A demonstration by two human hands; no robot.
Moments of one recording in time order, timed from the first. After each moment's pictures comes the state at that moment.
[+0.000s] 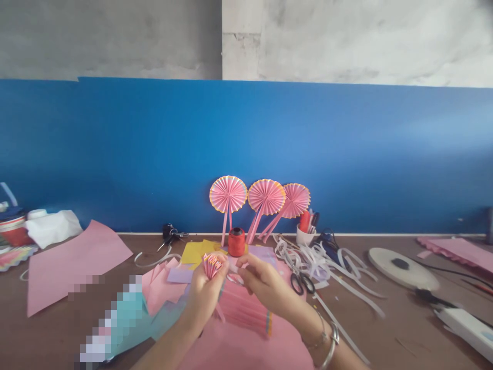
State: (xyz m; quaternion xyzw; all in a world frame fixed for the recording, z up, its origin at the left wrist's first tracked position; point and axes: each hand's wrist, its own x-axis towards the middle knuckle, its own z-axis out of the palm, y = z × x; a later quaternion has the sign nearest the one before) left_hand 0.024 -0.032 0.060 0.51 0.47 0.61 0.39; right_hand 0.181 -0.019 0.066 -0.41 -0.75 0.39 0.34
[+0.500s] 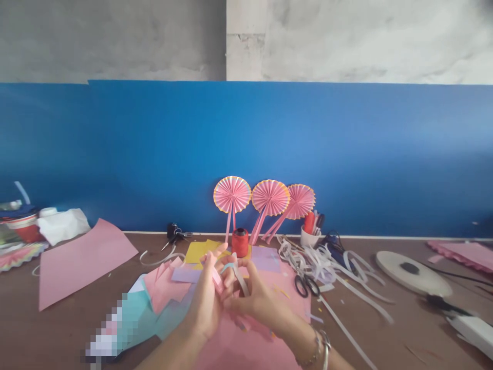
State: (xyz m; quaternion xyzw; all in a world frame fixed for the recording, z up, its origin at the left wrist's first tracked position) left_hand 0.030 -0.038 0.059 0.24 0.31 0.63 0.67; right_hand 0.153 -0.031 0.053 -0.38 -0.57 0.63 0.35
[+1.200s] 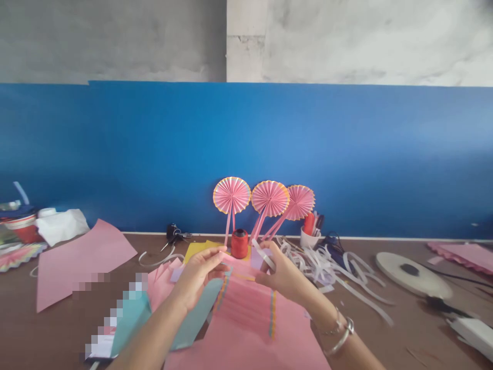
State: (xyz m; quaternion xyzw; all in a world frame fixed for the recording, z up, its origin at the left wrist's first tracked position) left_hand -0.005 -0.009 0.066 0.40 0.45 0.55 0.58; right_hand 0.211 0.004 0.068 -0.50 -0.71 0.38 0.32
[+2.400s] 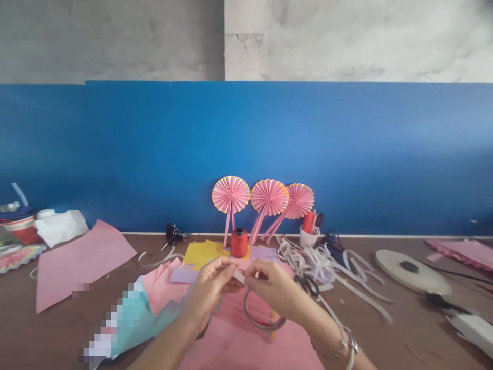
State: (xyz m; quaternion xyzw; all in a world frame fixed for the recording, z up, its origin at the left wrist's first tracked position) left_hand 0.021 -0.032 0.061 0.44 0.42 0.52 0.60; right_hand 0.183 -0.019 0.076 -0.49 -0.74 0.33 0.31
